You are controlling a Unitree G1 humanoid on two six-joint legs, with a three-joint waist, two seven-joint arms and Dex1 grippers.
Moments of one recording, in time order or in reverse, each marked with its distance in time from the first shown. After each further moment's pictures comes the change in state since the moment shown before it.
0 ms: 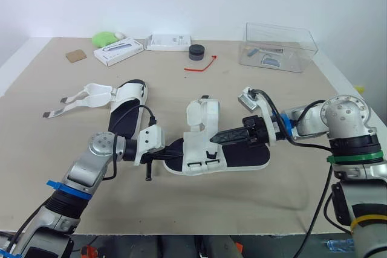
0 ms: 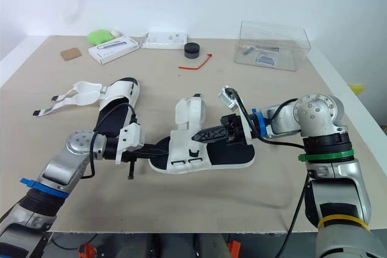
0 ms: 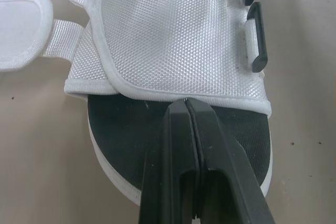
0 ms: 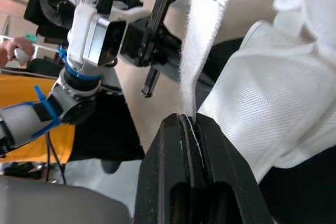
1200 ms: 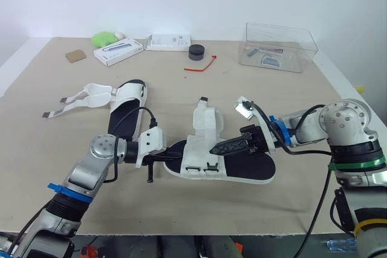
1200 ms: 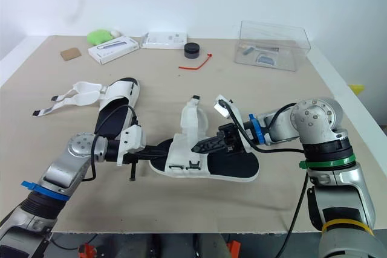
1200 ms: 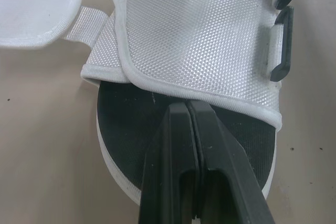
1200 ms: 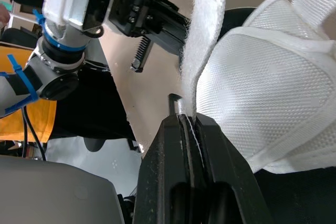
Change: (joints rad) left arm 0.021 -0.011 -0.003 -0.017 0.008 -0.004 0.022; right arm 0.040 -0.025 0.038 -0.145 0.012 0.005 -0.028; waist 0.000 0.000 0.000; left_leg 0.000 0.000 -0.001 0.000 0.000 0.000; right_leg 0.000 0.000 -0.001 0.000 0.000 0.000
